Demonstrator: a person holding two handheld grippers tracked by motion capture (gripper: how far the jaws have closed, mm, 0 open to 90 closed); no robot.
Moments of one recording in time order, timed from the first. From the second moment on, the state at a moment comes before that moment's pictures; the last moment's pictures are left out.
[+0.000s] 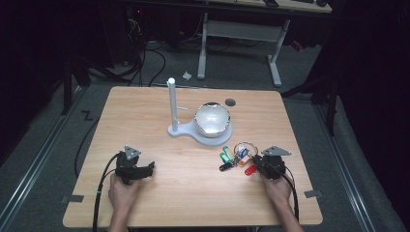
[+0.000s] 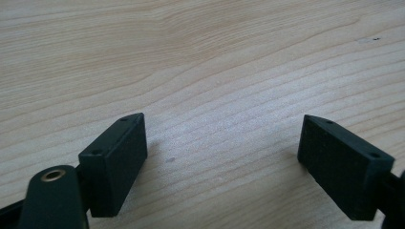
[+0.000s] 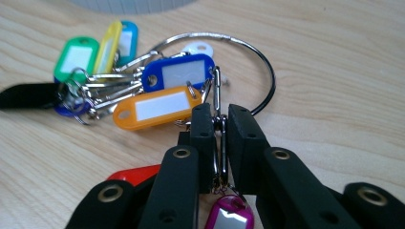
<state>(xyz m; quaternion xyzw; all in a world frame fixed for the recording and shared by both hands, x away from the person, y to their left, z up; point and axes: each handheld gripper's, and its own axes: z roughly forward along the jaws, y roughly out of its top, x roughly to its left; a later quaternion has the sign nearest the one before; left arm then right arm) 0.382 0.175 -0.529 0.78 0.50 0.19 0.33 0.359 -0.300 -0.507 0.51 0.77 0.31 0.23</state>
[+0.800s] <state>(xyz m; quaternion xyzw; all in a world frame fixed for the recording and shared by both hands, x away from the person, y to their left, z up) 0.382 0.175 -0.529 0.78 0.50 0.19 0.33 0.354 -0.300 -0.454 0.47 0.76 0.37 0.25</state>
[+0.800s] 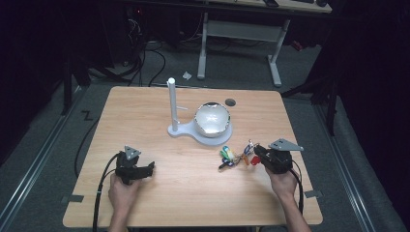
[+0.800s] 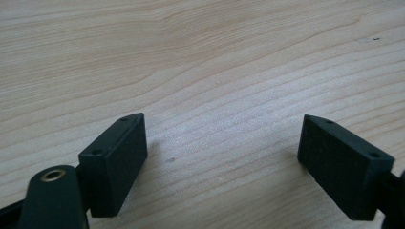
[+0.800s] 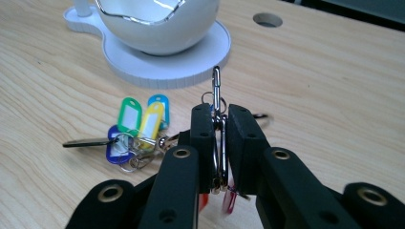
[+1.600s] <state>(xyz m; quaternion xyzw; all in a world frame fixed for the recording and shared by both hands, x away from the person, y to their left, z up) 0.382 0.175 -0.529 0.78 0.50 0.19 0.33 0.360 -0.299 -0.398 0.44 0.76 0.41 0.24</state>
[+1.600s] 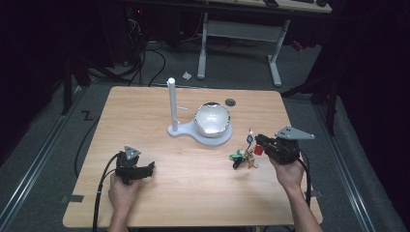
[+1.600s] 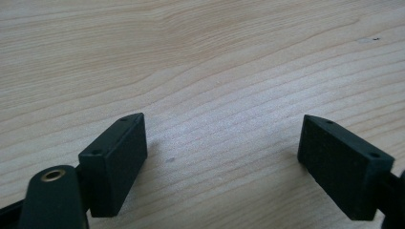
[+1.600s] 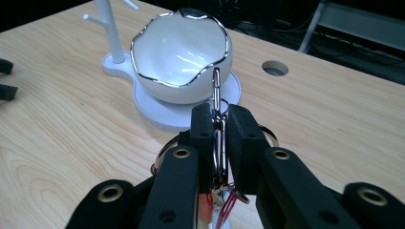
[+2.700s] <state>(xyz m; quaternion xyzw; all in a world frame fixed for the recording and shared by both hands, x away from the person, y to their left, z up) 0.382 0.175 -0.529 0.78 0.50 0.19 0.33 0.382 -0.276 -0.329 0.38 0.78 0.46 0.21</state>
